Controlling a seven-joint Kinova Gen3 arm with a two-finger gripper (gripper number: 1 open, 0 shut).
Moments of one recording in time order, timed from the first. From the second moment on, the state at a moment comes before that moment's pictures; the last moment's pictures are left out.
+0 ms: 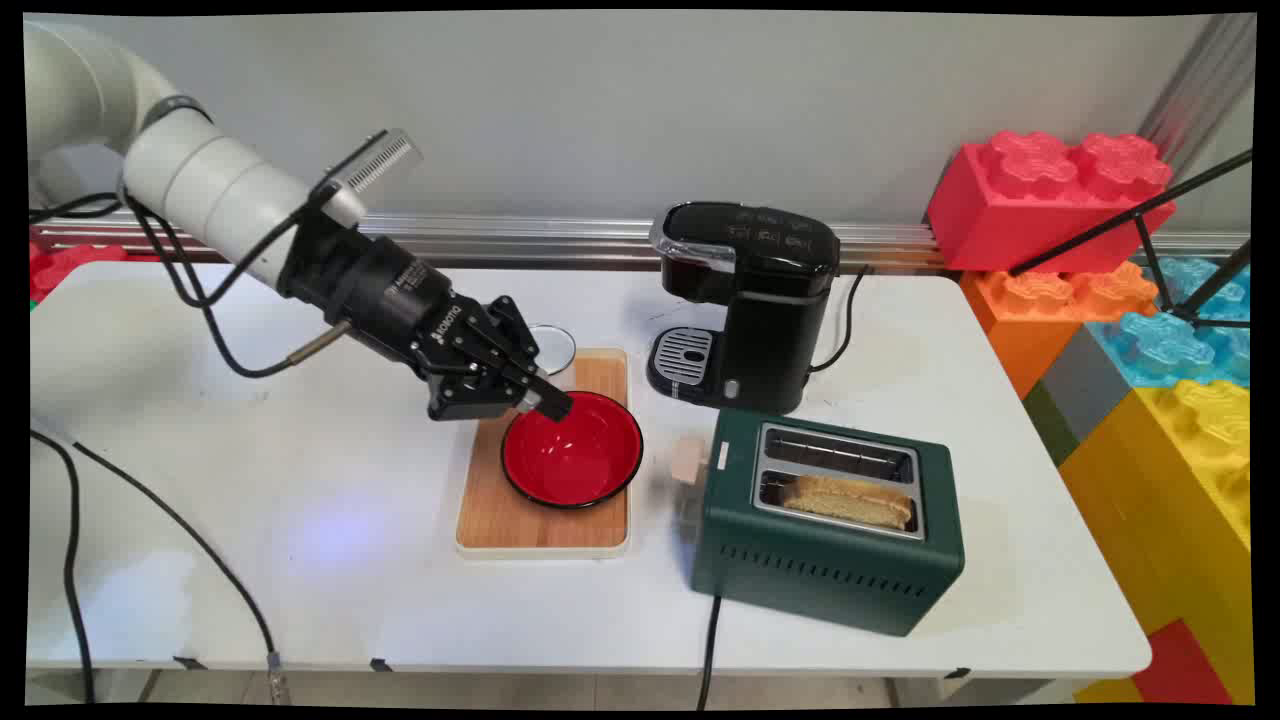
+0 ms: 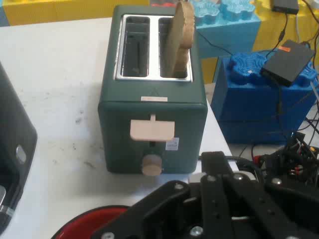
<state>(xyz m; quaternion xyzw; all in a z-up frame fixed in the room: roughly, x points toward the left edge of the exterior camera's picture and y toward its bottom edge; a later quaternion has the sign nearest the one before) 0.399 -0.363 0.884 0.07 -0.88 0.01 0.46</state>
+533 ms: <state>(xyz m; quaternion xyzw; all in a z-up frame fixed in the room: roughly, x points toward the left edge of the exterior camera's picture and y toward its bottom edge) 0.372 -0.372 0.864 0.07 -0.88 0.02 0.46</state>
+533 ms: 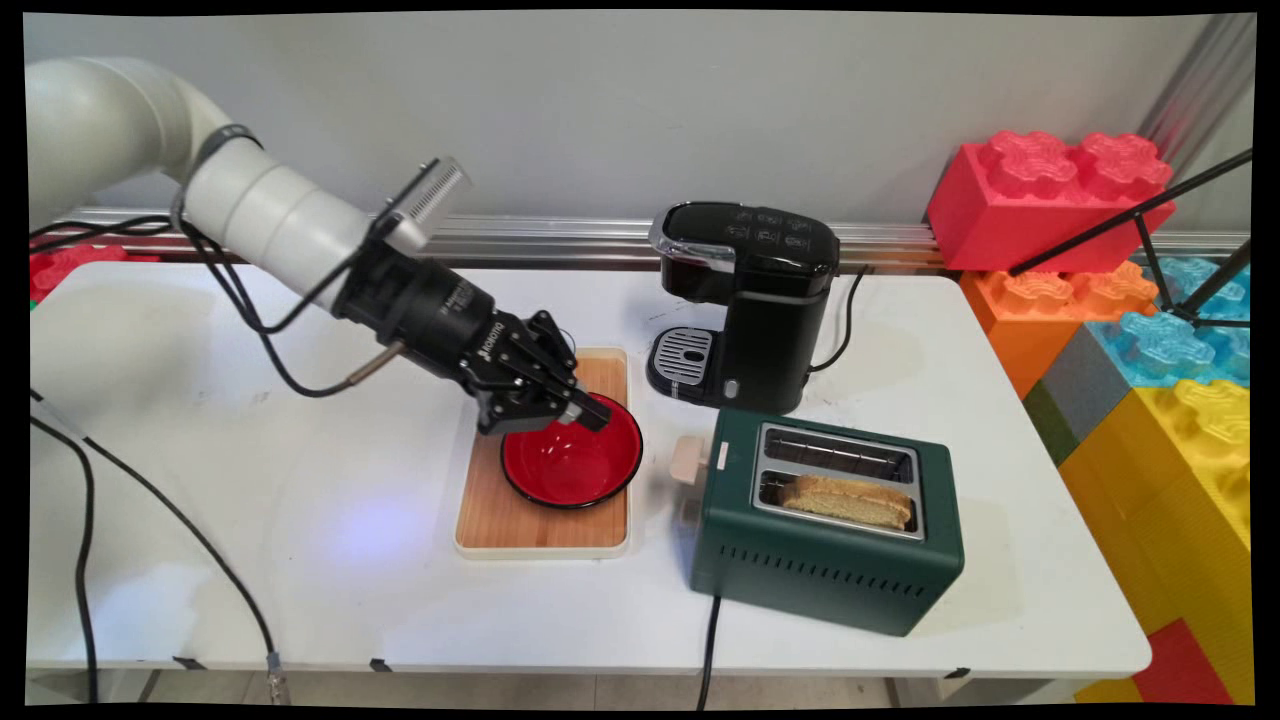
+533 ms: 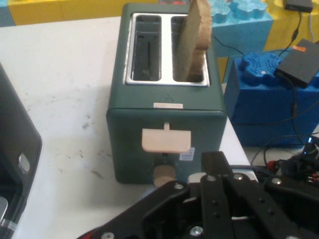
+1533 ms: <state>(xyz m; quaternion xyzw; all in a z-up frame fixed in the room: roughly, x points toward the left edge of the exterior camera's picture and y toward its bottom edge) 0.324 -0.388 0.829 0.07 -0.88 0.03 0.46</state>
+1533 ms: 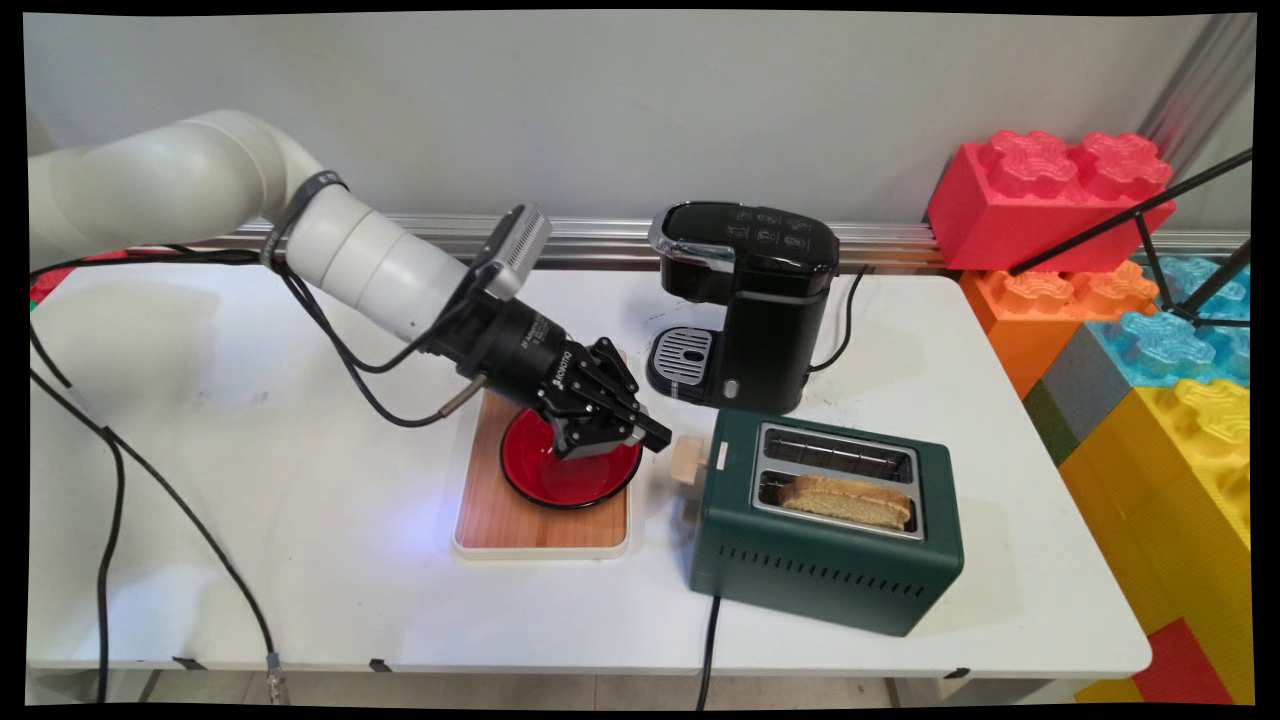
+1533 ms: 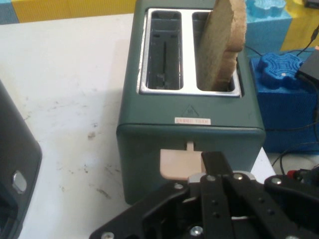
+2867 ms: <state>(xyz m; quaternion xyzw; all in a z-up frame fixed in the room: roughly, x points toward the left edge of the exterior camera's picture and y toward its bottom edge) 0.299 -0.398 0.806 0.08 -0.89 0.03 0.45</state>
